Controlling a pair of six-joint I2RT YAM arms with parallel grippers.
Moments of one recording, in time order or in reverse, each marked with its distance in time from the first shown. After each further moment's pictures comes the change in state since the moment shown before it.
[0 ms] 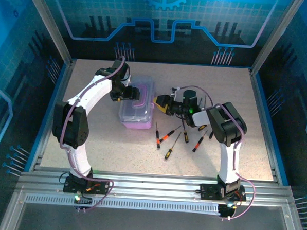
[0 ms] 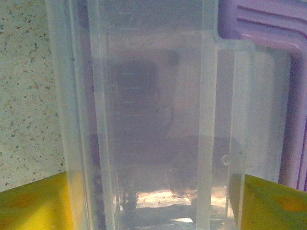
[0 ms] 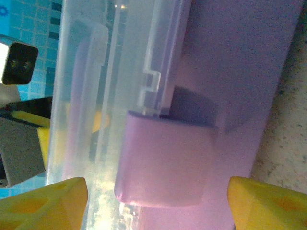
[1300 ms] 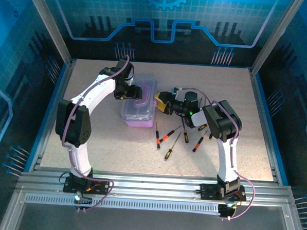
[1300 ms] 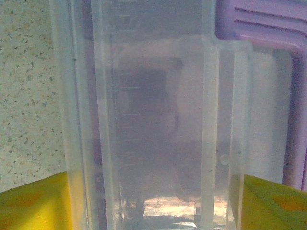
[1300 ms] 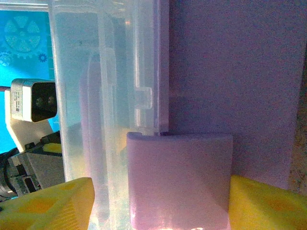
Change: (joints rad) left arm -0.034 0.044 0.044 0.016 -0.069 -0.009; right arm -0.021 0.089 0.013 0.246 -0.016 0.358
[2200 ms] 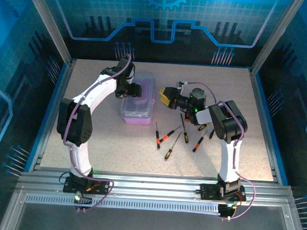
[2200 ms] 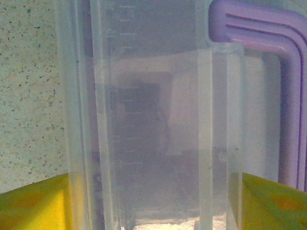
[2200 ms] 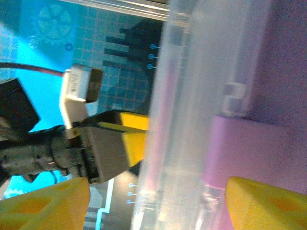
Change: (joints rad) left arm 0.001 0.015 -0.001 0.061 -0.058 0.012; right arm -0.055 -0.039 0.007 0.023 -0.057 -0.107
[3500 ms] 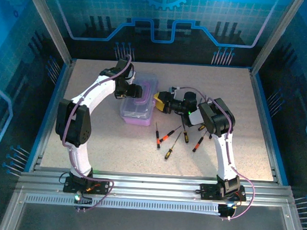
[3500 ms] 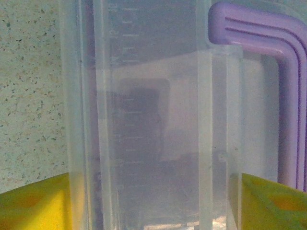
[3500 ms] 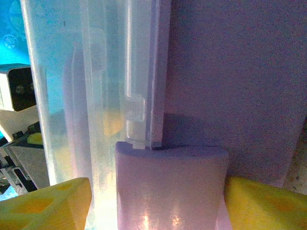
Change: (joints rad) left arm -0.002 -0.011 -0.029 0.040 0.043 0.081; right arm 0.045 0.197 0.111 0.095 -0.039 0.136
